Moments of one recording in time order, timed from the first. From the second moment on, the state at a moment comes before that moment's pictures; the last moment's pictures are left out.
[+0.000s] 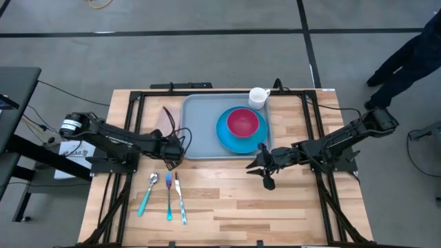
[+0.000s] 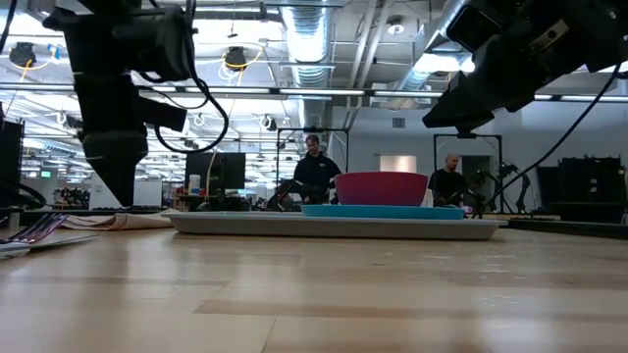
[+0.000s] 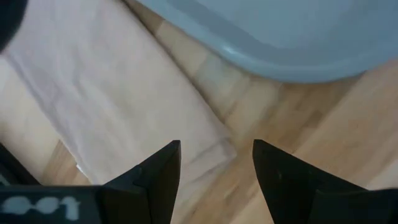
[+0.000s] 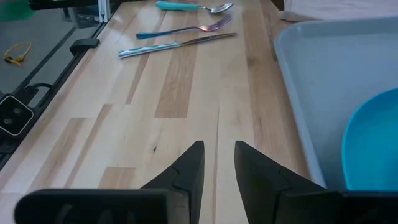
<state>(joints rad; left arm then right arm) -0.10 1.37 0.71 -0.87 -0.38 -0.69 0.28 1.27 0.50 0.24 0.08 0.15</state>
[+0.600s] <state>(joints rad) -0.06 1.39 0.67 -0.79 -0.36 -0.65 0.28 1.27 0.50 0.24 0.08 0.14</state>
